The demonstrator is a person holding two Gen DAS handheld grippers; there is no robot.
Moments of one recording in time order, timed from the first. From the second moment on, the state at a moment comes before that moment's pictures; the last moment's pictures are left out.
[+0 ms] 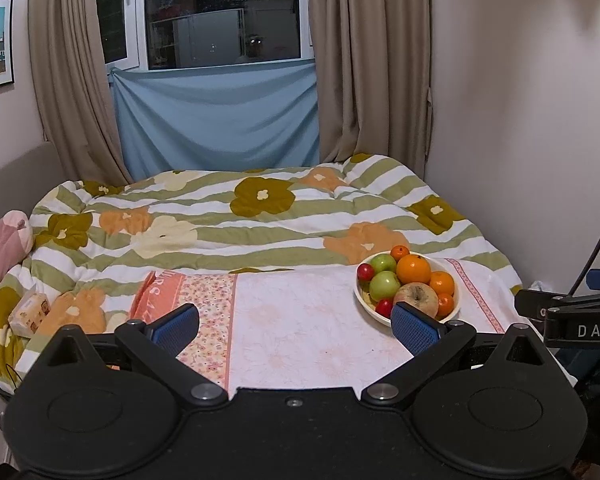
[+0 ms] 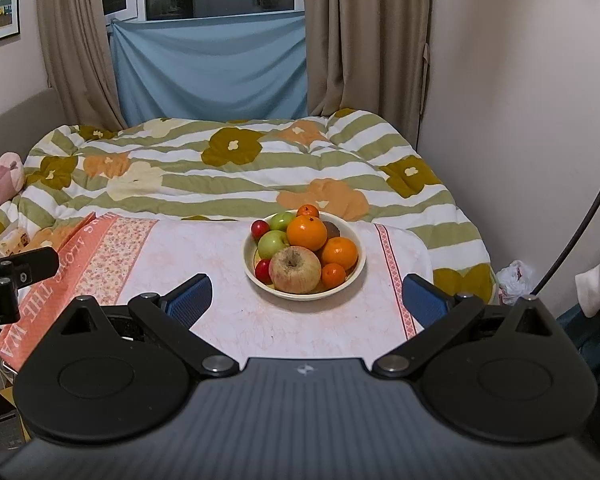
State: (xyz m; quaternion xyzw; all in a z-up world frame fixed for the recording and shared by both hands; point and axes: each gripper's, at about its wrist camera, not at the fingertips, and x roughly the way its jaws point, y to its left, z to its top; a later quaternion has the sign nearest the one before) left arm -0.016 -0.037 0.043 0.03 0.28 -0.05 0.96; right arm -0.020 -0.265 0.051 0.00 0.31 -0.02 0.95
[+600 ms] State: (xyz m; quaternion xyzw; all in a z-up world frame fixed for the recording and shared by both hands) left arm -0.020 -0.038 0.043 0.04 0.28 -0.05 0.96; right arm -0.024 -0.257 0.052 0.00 0.32 -0.02 0.95
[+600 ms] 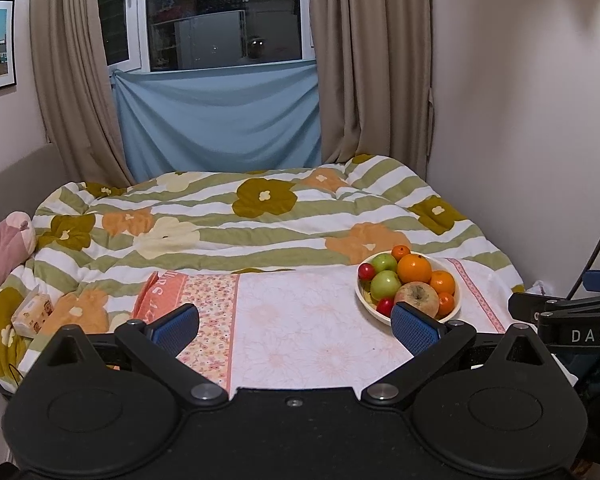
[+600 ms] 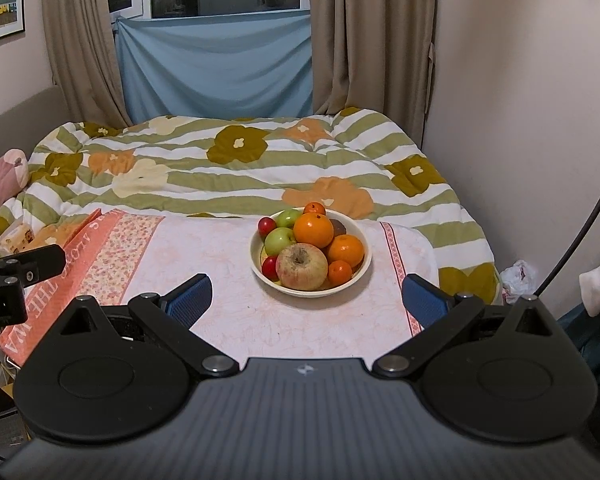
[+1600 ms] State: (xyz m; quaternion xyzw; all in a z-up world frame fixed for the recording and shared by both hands) left arm -0.011 -0.037 0.038 0.04 0.29 -0.04 0.96; right arm -0.010 -0.255 0.042 0.01 0.33 -0.01 0.94
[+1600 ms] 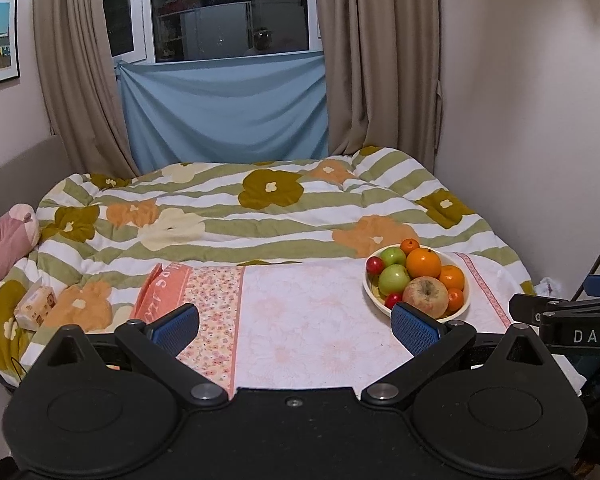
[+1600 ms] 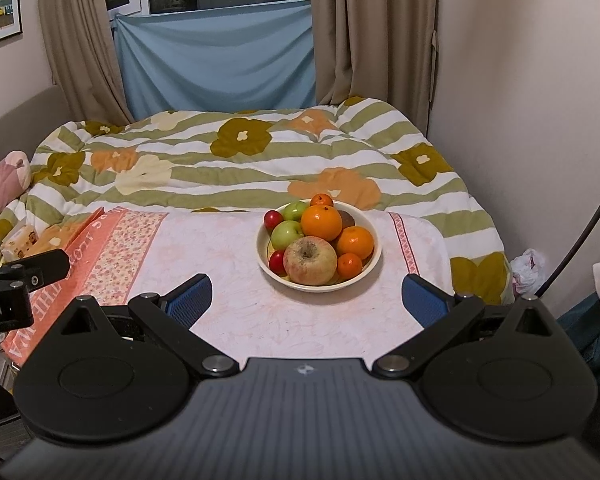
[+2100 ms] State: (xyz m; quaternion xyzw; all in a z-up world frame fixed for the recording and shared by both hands) left arm -0.008 -0.030 0.037 0.03 0.29 -0.03 0.96; right arm -0.006 -0.254 0.041 0.01 0.33 -0.01 0.94
